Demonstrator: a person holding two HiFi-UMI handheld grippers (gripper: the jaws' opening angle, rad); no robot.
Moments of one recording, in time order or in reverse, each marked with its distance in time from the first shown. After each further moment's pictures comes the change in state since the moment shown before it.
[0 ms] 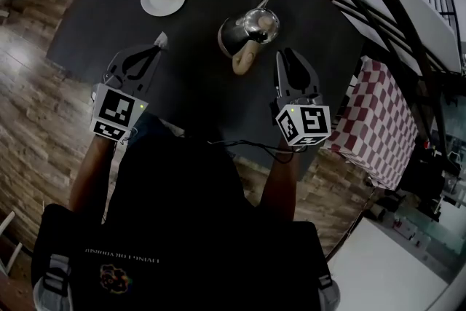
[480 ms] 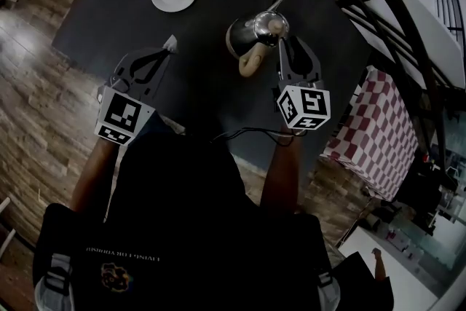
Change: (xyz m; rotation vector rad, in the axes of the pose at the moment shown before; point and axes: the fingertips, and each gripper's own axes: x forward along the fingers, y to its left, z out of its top) left arm -0.008 -0.012 0.001 -0.025 0.000 0.009; right arm 0.047 -0.013 -0.012 -0.017 0.031 0.002
